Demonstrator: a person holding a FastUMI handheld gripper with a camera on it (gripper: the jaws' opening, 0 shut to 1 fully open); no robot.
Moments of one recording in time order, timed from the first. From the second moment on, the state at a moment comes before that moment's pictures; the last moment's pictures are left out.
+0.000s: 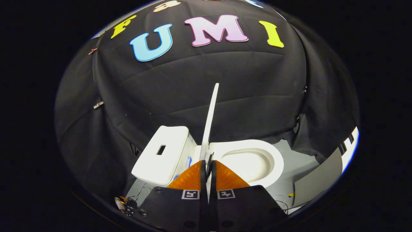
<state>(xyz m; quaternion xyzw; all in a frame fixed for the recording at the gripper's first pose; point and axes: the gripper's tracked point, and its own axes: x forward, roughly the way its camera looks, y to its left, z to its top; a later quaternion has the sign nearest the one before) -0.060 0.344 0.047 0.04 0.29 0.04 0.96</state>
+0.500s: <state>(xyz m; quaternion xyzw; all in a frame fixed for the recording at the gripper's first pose) -0.059 0.391 0.050 0.01 0.28 0.03 0.96</state>
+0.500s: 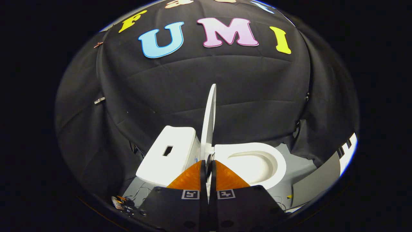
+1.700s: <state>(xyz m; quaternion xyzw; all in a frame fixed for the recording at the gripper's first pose) -0.058 0.529 0.031 -0.10 0.27 0.05 0.96</state>
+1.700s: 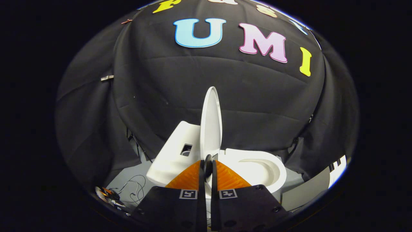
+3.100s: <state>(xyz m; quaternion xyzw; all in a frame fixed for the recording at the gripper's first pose) -0.069 0.528 0.103 -0.07 0.21 0.12 0.97</state>
